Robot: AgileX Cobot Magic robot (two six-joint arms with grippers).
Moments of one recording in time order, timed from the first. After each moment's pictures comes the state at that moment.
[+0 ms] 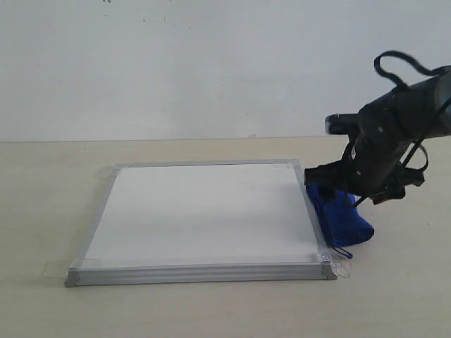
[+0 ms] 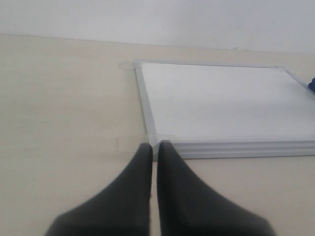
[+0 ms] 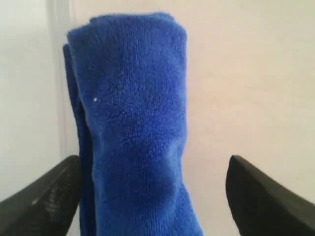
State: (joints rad) left arm -0.04 0.00 0.00 0.03 0.37 -0.16; right arm 0.28 1.99 -1.29 -0.32 0.54 0.58
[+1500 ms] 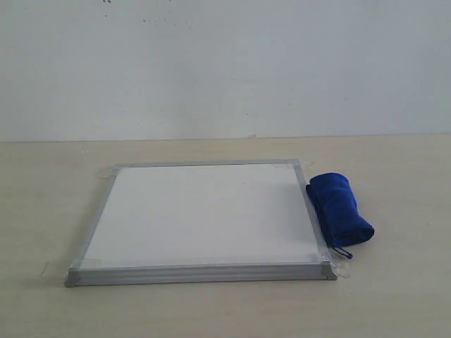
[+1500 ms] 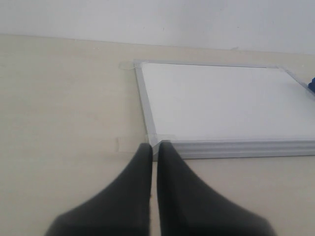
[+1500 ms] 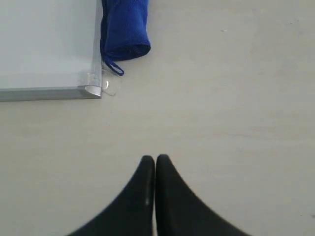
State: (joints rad) left arm -0.04 0.00 0.00 0.03 0.37 -0.16; right arm 0.43 0.79 -0.66 -0.28 0.89 0.55
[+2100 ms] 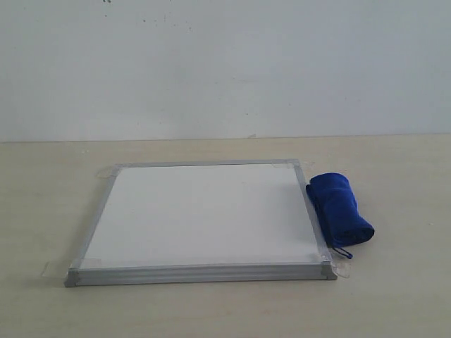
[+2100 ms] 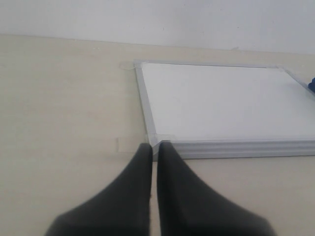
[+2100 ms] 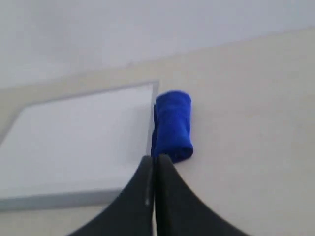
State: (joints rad) left arm -0.04 0.00 0.00 0.03 0.37 -0.16; right arm 0.30 0.41 -0.35 -0.24 0.38 0.55
